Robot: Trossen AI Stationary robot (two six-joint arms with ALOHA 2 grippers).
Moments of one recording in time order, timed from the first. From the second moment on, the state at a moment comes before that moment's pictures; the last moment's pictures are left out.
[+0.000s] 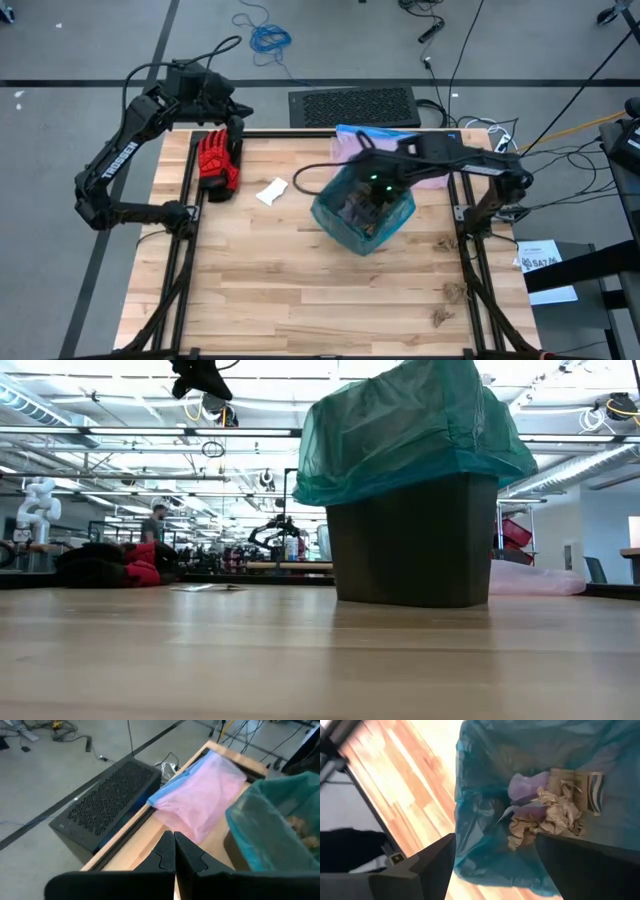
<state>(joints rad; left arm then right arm) 0.87 1.16 1.49 -0.91 0.32 0.06 0.03 1.71 2.10 -1.53 -0.03 0.76</state>
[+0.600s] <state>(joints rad) 0.74 1.41 1.24 -1.24 0.28 0.12 0.03 1.54 2.10 -1.42 0.08 0.83</state>
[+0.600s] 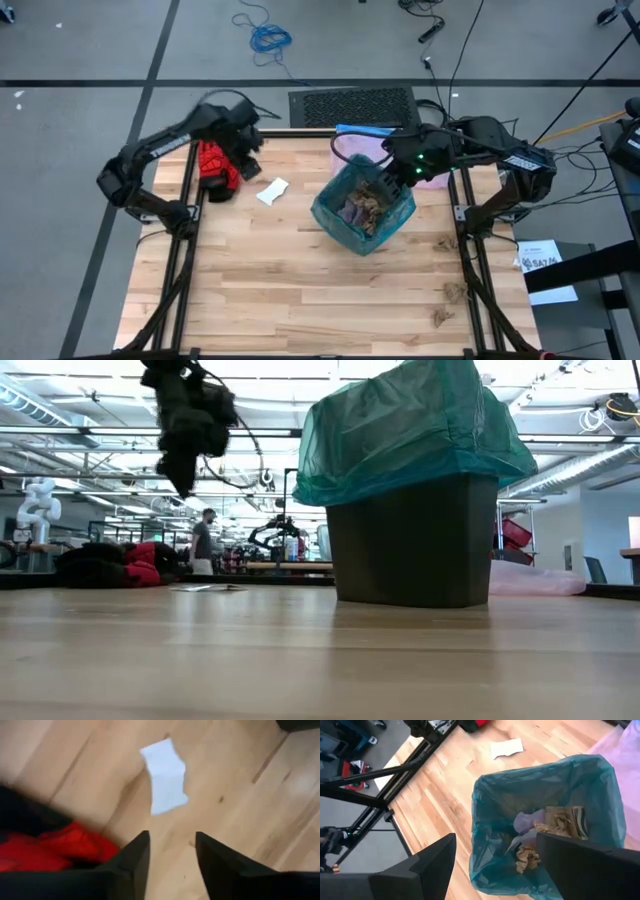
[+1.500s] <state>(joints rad) 0.33 1.89 1.19 -0.94 -0.12 -0.17 0.03 1.41 2.10 -1.45 0.08 0.64</state>
